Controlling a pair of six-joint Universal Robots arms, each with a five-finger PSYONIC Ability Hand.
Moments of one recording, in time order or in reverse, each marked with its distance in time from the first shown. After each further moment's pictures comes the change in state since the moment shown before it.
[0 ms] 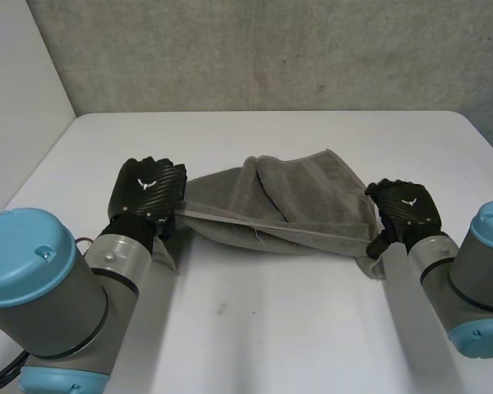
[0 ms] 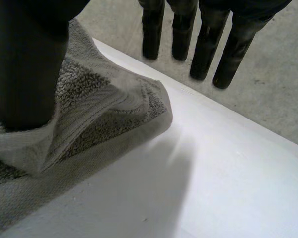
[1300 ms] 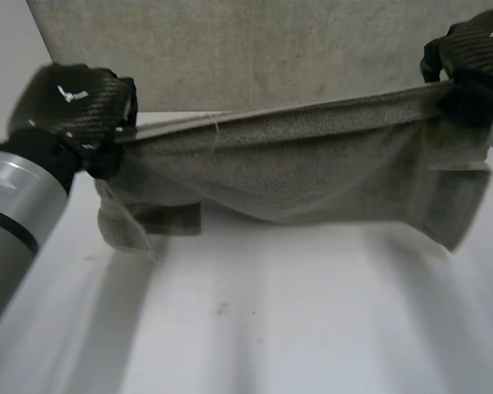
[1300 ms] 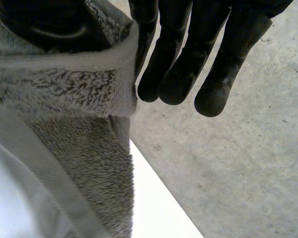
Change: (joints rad) left arm 0.034 0.324 0.271 -0.532 0.004 0.113; right arm -0.115 -0.510 -0.592 1.022 -0.292 -0.355; left_hand 0.000 0.000 0.000 0.000 0.000; right_hand 0.895 0.943 0.935 0.941 0.929
